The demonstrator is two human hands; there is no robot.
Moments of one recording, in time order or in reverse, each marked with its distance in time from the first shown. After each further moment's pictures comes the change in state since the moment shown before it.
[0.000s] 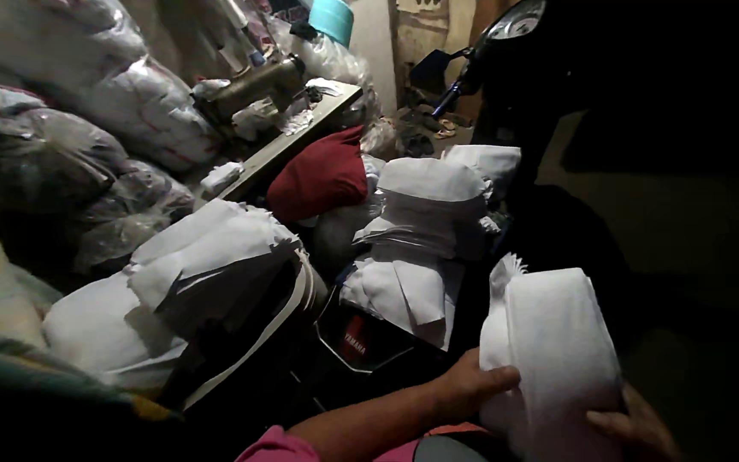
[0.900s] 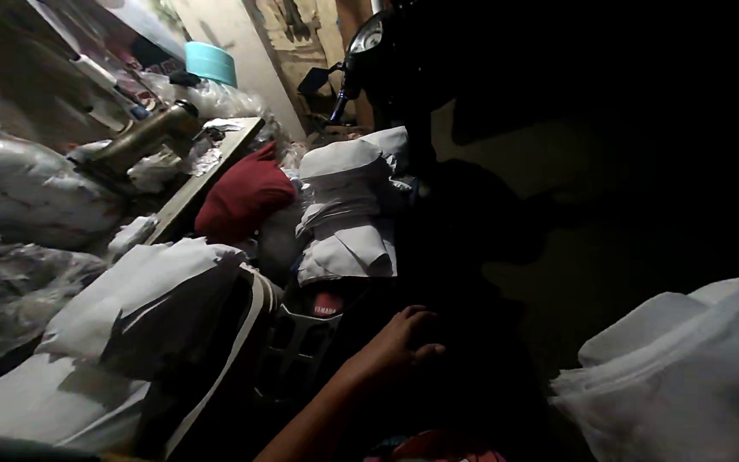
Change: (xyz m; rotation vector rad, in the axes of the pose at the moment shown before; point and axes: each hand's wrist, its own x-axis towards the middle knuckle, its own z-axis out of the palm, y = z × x) left_hand -0.102 -0.028 -0.003 1.270 -0.293 -0.138; right_hand -0.270 0.028 -0.020 0.044 1.040 -0.362
